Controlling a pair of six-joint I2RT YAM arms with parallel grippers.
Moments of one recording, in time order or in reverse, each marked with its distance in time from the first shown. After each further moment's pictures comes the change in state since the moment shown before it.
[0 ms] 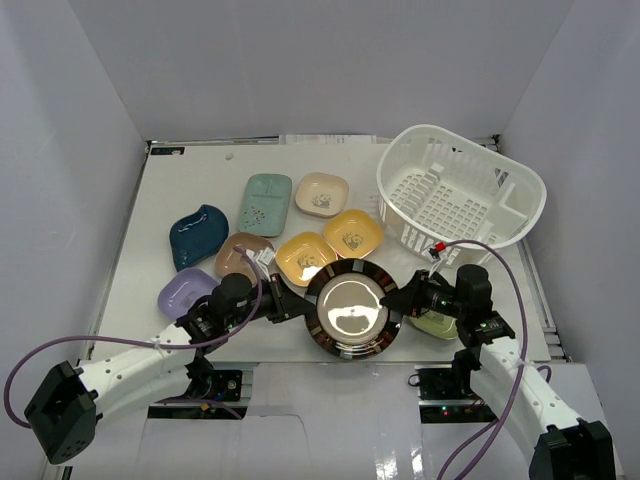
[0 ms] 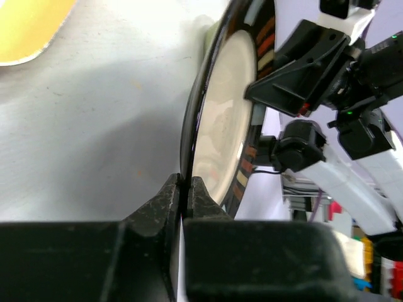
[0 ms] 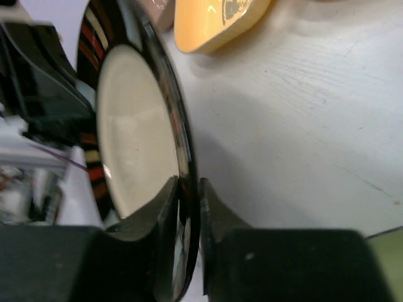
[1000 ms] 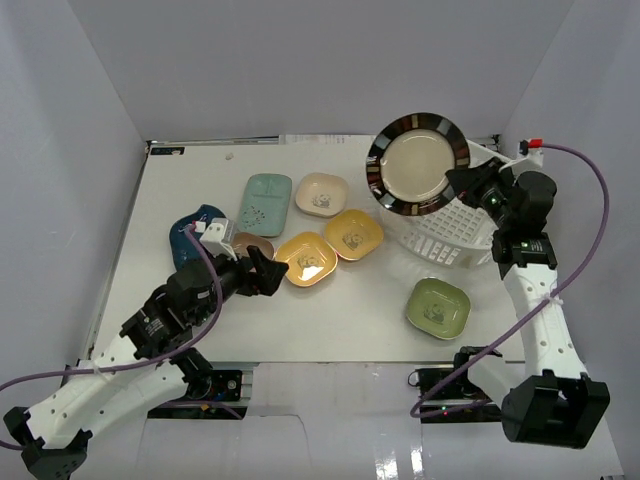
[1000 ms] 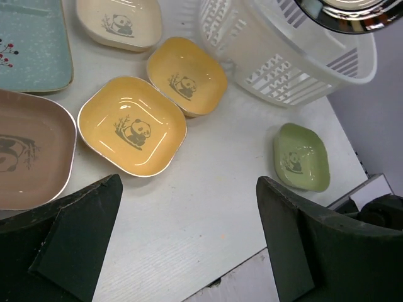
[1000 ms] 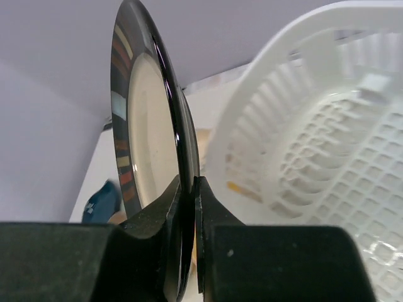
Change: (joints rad) left arm -0.003 -0.203 0.434 -0.602 -0.497 0.481; right arm -0.270 0.367 0.758 -0.048 0.400 0.058
